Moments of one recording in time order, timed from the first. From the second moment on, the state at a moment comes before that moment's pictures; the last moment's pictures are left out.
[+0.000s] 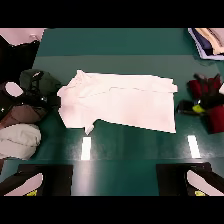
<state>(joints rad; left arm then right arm) 0.04 -1.14 0.91 1.22 -1.03 -1.50 -0.17 -1.08 0.91 -1.36 1.33 1.56</state>
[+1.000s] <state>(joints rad) 0.04 -1.09 0.94 1.22 -1.09 -1.48 -0.22 -1.02 0.67 -1.28 1.18 1.55</state>
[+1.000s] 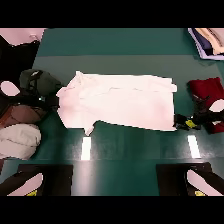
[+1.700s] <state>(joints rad) 0.04 -0.89 1.80 1.19 -1.13 -1.48 -0.22 -0.73 1.35 -1.16 1.01 1.55</state>
